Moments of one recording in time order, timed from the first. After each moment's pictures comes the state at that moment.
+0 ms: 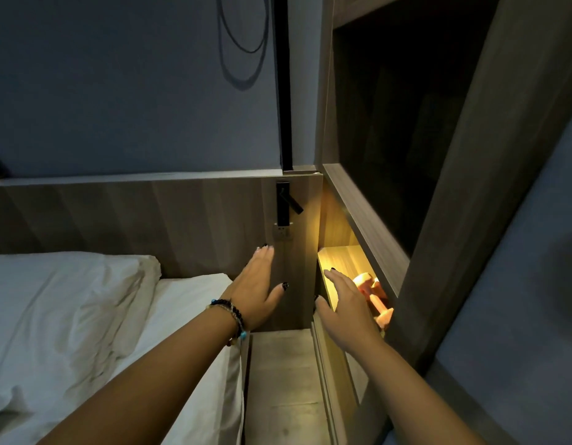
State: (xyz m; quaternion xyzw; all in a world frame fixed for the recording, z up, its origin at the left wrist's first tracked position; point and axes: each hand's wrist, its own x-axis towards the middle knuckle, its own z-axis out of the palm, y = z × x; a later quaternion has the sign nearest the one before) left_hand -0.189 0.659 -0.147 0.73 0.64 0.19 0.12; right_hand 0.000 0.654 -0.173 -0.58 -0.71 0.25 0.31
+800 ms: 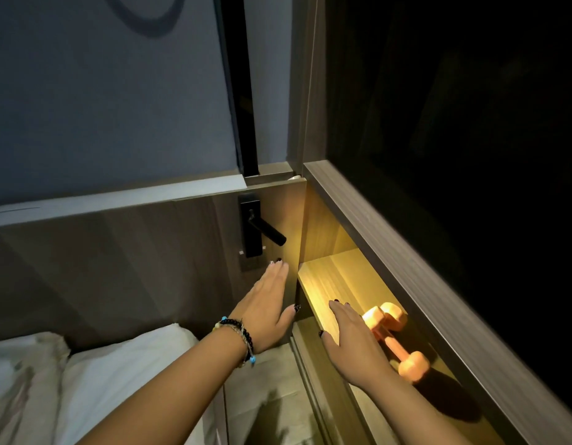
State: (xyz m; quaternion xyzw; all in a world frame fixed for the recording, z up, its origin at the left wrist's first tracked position) left_hand -0.240 0.976 -0.217 0.83 0.51 0.12 0.18; right_hand -0.057 0.914 -0.245 -0.70 -0.66 0.24 0.16
